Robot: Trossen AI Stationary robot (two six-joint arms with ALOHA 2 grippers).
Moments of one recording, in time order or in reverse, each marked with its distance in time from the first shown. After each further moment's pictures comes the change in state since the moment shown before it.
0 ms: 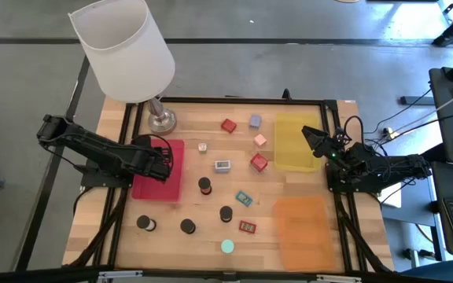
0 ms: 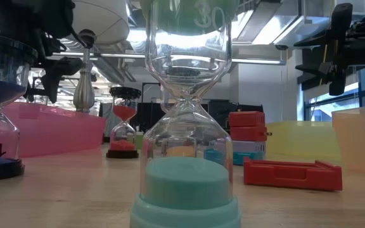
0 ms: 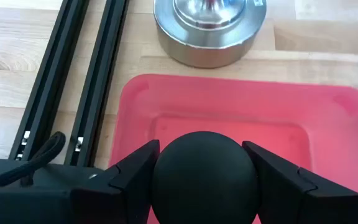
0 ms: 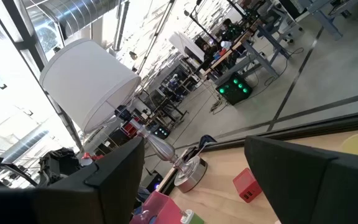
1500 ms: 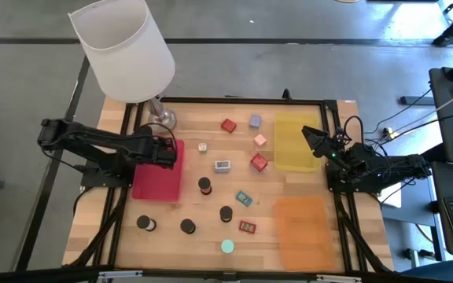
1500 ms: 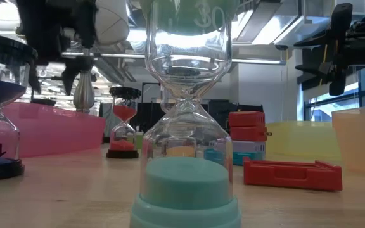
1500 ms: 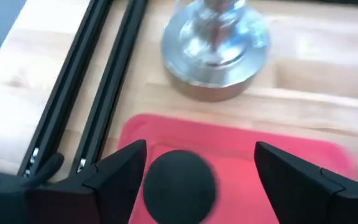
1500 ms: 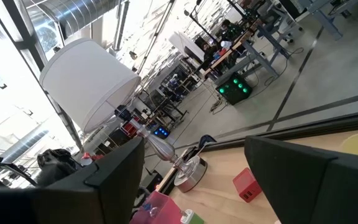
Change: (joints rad) left arm 0.174 0.020 0.112 -0.038 -0.035 0.118; right arm 0.000 0.000 0.000 -0.001 0.000 0.000
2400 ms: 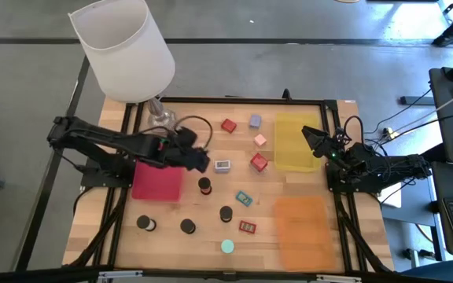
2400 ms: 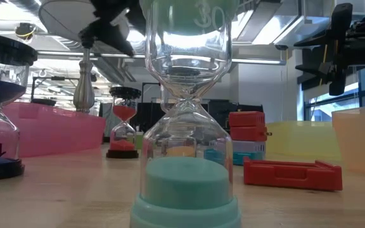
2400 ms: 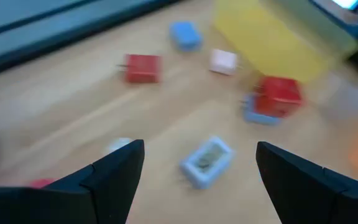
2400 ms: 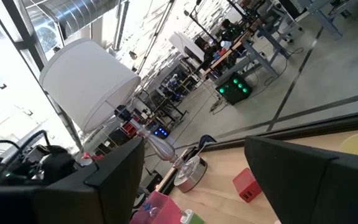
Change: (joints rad) left arm -0.137 0.160 0.319 0.640 0.046 0.911; right arm 0.000 0.000 0.000 -0.001 0.000 0.000
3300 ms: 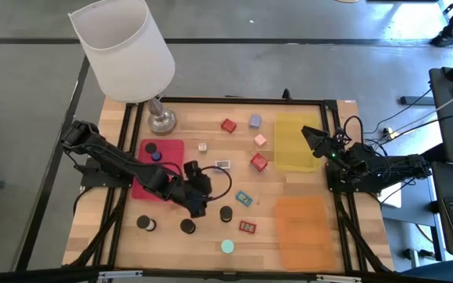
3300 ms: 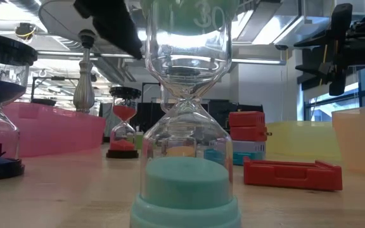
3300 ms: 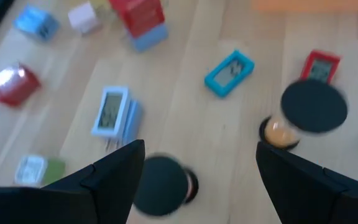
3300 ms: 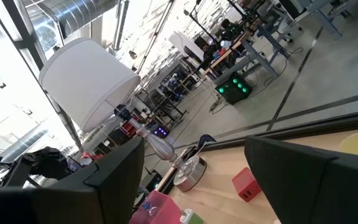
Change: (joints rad) left arm -0.256 0.166 0.000 0.092 0.121 0.437; right arm 0.000 0.000 0.000 -0.003 0.000 0.000
